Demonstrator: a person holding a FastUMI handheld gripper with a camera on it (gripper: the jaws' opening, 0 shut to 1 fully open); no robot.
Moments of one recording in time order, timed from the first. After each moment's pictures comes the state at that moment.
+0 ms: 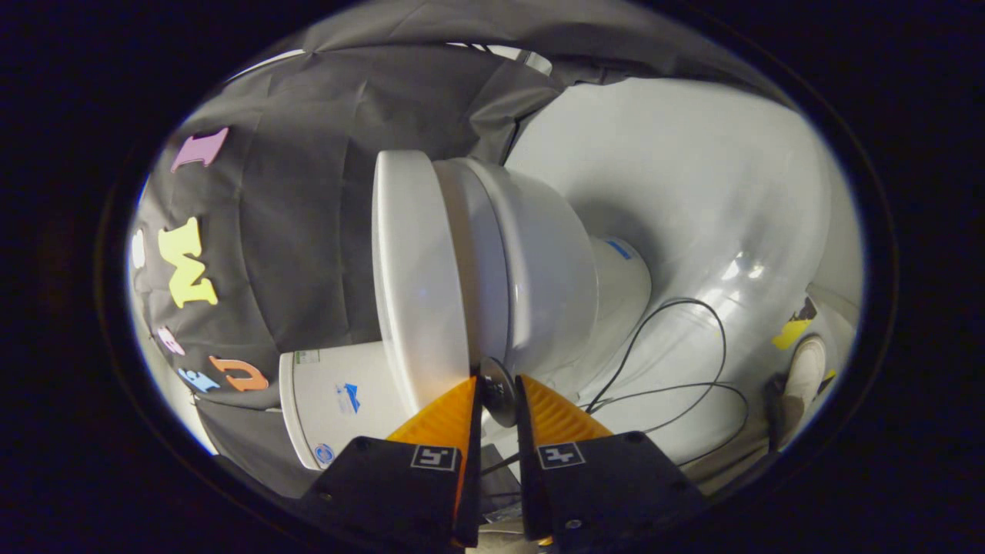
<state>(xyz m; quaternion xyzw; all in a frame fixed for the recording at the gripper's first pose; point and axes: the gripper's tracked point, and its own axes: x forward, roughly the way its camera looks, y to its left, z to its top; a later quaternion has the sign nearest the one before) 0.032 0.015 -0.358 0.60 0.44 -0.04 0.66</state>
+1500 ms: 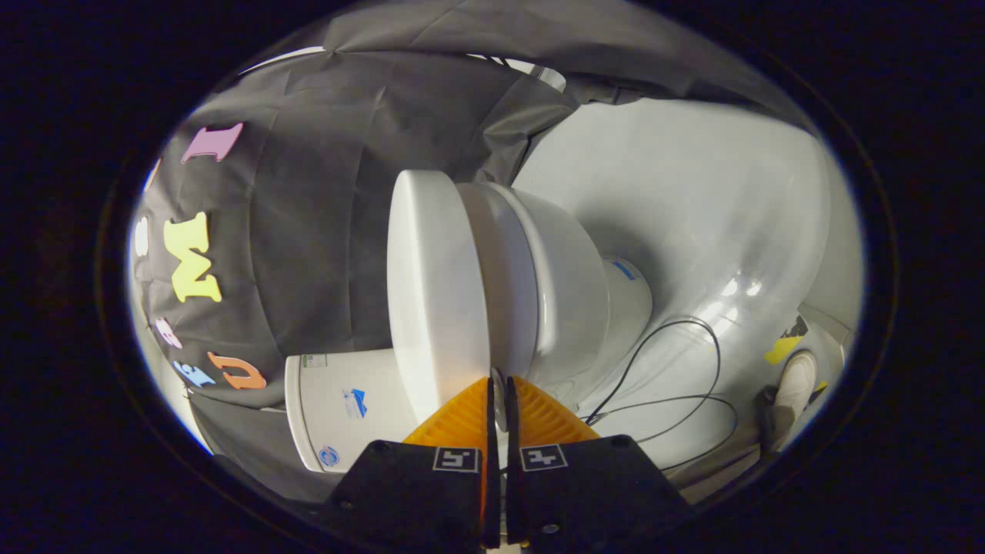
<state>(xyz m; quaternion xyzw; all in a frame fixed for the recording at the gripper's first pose) 0.044 0.001 -0.324 0.60 0.43 -0.05 0.67</state>
